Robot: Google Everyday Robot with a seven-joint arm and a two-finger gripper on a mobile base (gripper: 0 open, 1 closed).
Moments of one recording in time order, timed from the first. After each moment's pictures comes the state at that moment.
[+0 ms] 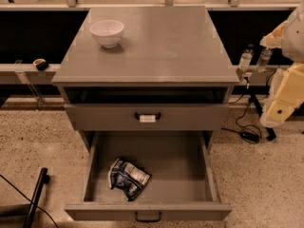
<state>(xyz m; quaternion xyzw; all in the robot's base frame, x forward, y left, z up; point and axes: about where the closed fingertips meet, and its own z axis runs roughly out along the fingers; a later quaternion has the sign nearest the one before) 0.438 -0.214 0.986 -0.60 0.78 -0.05 0.17</state>
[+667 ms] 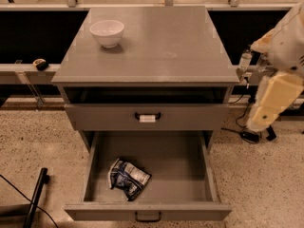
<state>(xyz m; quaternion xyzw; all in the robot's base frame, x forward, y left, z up) 0.445 -0.203 0.971 -0.60 0.77 -0.05 0.19</state>
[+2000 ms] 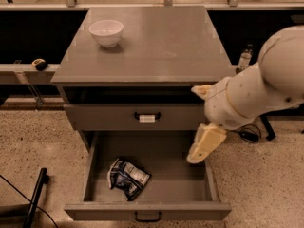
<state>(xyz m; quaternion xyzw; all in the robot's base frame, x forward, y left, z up) 0.460 -0.109 0.844 -0.65 0.71 0.04 0.28</state>
